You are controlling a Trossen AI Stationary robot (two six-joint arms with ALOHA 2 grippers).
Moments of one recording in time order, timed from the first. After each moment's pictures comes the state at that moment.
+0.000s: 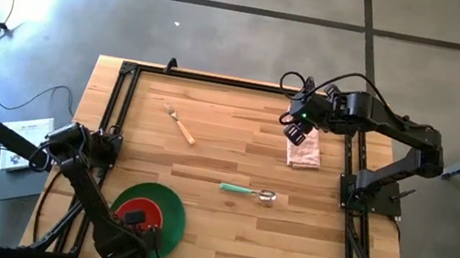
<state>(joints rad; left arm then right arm) -0.80 1.93 1.42 -0.98 -0.11 -1.21 -0.12 1.45 1.71 -1.41 0.50 0.33</state>
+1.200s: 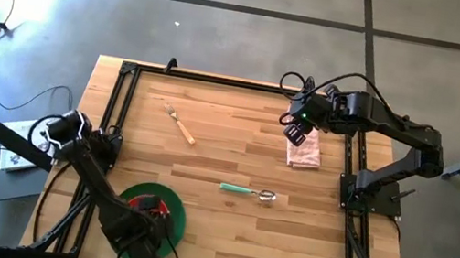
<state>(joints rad) -0.70 1.83 1.45 -1.05 -0.27 -1.02 -0.12 1.45 1.71 -1.41 0.49 0.33</state>
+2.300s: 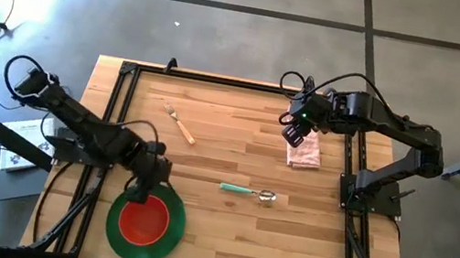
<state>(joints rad) -0.27 1.25 0.90 -0.92 -0.02 -0.29 -0.12 1.45 1.71 -1.41 0.42 0.41</state>
